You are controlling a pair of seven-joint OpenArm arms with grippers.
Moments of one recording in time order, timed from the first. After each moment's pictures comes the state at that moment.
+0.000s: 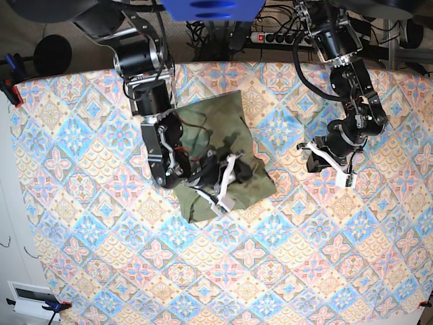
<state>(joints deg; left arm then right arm) -0.6 -4.4 -25.0 92.5 -29.0 -28.3 57.8 22.6 -6.8 -7.9 54.8 21.2 40.5 -48.6</state>
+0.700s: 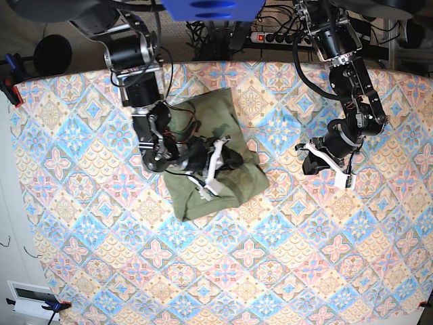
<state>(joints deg) -0.3 -4.6 -25.1 92.8 -31.7 -28.3 57.8 18.3 -0.6 -7.9 50.0 19.7 44.4 -39.0</state>
